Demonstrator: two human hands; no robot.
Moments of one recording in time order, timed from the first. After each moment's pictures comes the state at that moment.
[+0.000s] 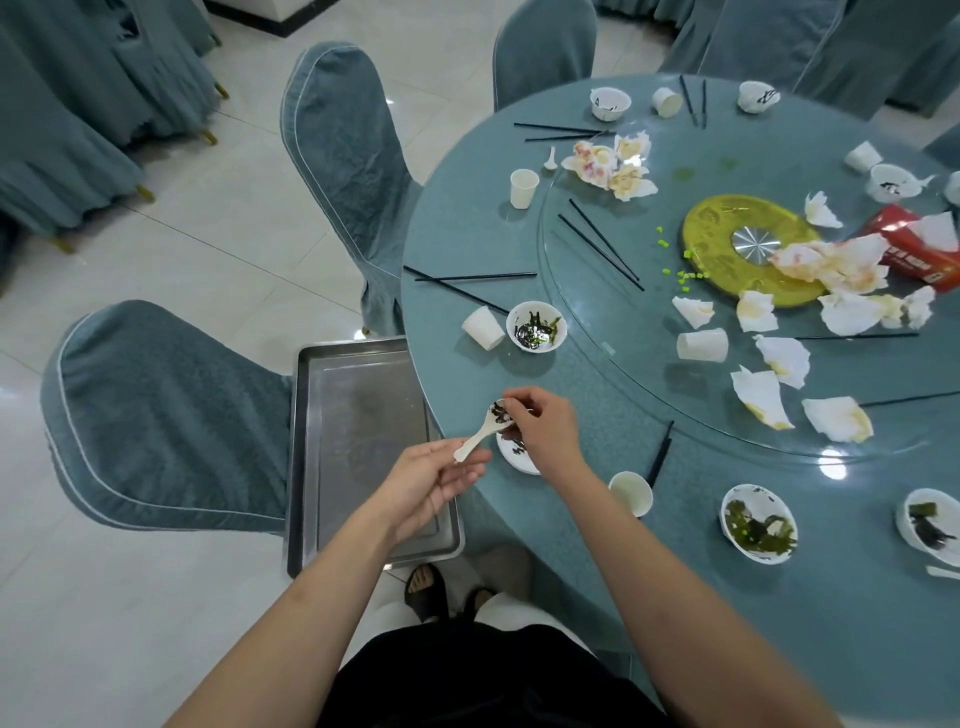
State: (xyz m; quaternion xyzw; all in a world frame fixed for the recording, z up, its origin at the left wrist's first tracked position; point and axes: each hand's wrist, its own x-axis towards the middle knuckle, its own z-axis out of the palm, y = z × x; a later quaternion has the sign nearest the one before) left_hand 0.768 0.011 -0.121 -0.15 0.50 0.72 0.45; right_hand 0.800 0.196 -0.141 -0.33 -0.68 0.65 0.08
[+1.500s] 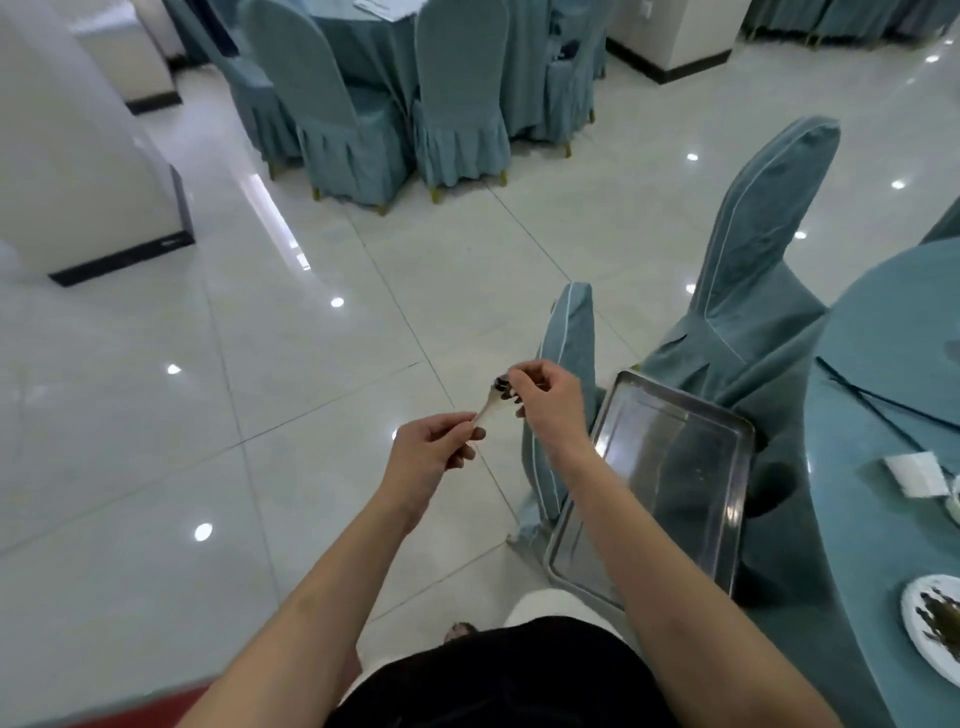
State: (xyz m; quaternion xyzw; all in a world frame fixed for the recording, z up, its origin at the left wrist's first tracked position) left_hand 0.717 -0.497 -0.070 -0.20 0.67 0.71 0.07; right_hand 0.632 -0.337 -0.076 -0.08 -0.74 0.66 -0.07
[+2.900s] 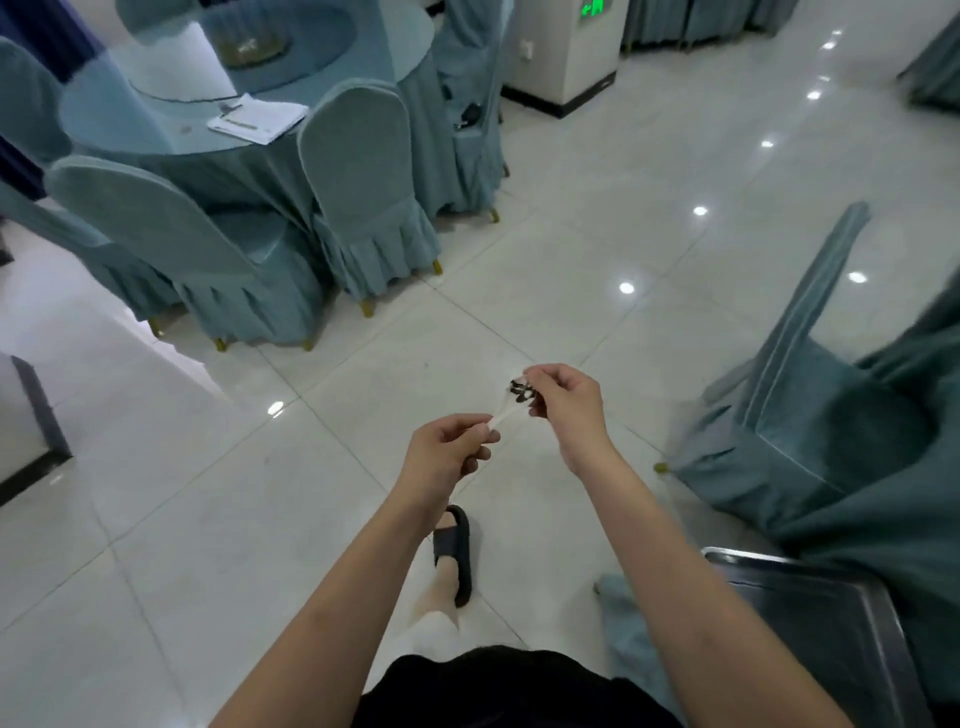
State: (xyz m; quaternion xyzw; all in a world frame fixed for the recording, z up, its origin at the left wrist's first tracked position) left_hand 0.117 -0.637 -0.059 -0.11 0.68 0.70 0.20; right_hand 0.082 -0.458 -0.078 -0.22 -0.64 0.74 0.02
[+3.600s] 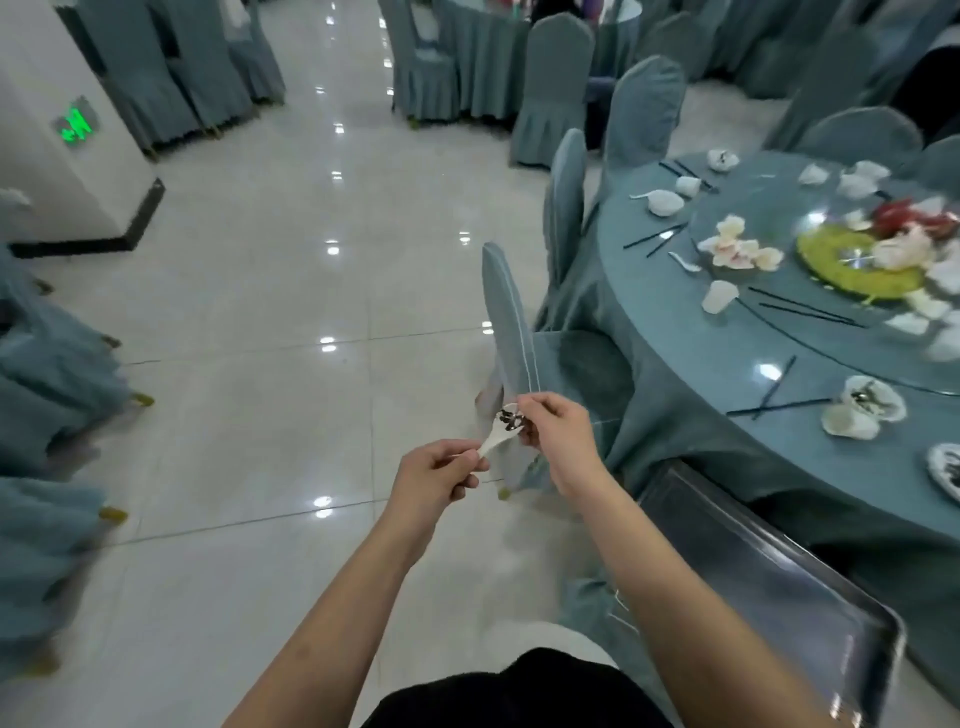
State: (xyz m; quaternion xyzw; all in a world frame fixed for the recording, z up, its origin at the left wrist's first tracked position) left_hand -0.142 -0.397 -0.037 0.21 0.63 0.56 0.50; right_hand -0.014 -0.263 -0.039 -0.49 -0.51 0.63 0.33
